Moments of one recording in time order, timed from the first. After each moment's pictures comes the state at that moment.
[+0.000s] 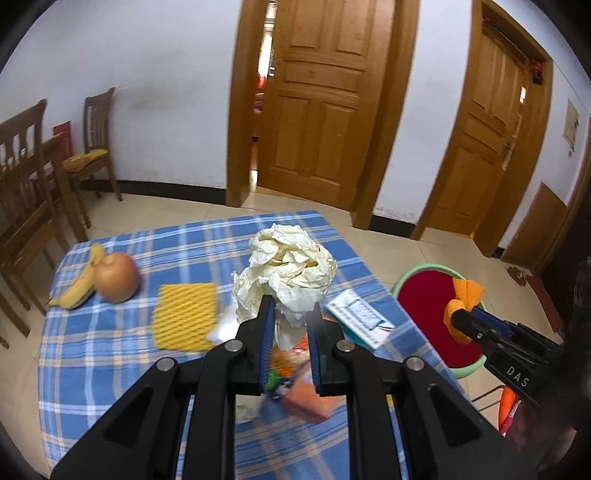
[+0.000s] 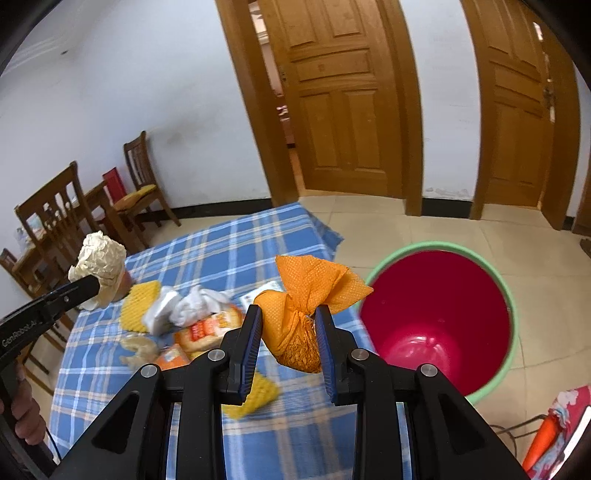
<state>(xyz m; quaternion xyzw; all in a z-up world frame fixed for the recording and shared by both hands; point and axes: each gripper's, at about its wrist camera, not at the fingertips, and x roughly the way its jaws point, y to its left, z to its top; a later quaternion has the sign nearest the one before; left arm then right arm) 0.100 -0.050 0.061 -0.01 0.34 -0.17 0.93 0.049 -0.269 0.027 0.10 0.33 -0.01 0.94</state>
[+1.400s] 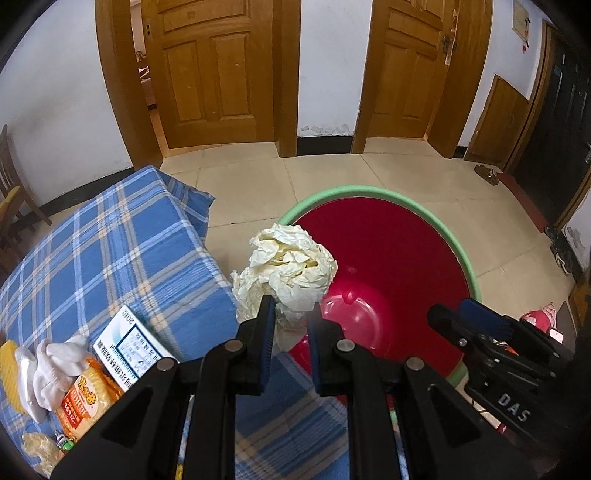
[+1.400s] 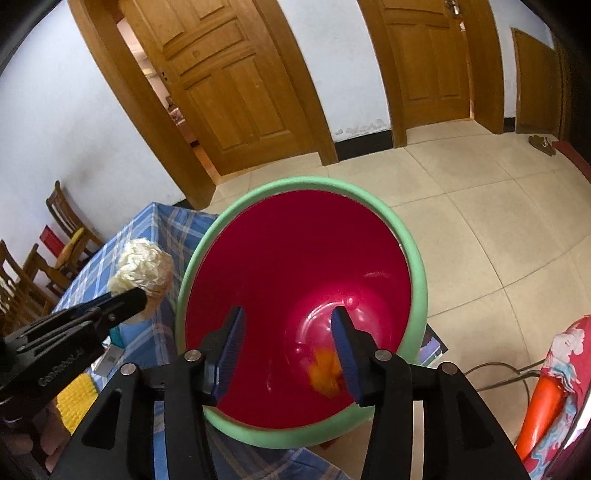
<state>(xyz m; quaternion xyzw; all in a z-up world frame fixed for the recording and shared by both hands) 0.145 -0.294 -0.026 0.12 0.43 -0.27 0.85 0.044 -0.440 -0.055 0.24 0.37 -0.13 0.89</state>
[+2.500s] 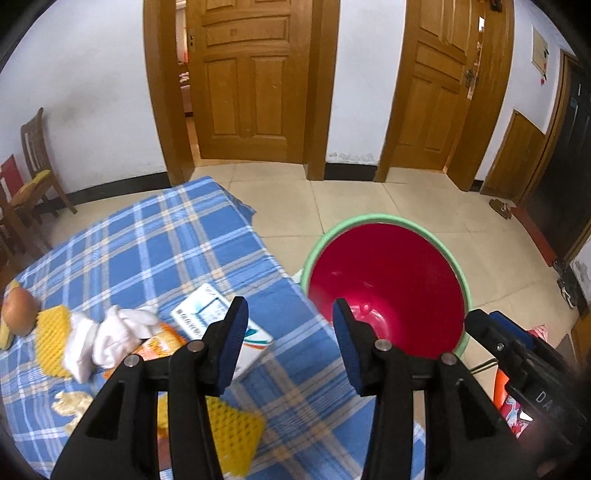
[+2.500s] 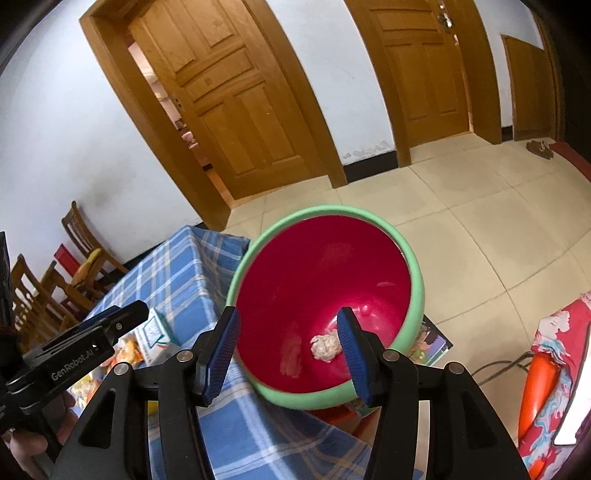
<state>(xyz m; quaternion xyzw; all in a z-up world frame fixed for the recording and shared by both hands) 0.121 -0.225 0.021 0.08 0.40 -0.22 0.89 0.004 -0.403 -0.006 0.24 0.33 -0.12 0.91</state>
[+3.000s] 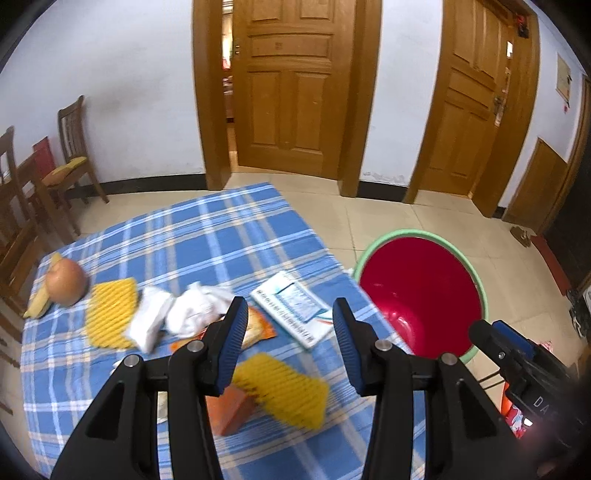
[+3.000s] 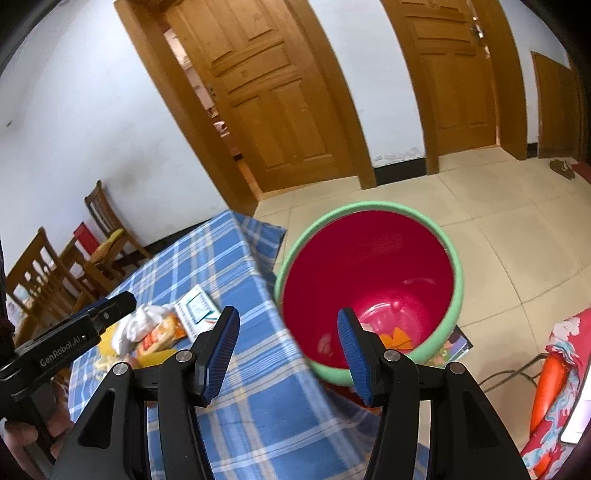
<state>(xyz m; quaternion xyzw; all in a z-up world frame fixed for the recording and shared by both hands) 0.100 -0.151 0.043 0.05 0.38 -0.17 0.91 0.005 -0.350 0.006 0.22 0.33 -0.07 0.92</state>
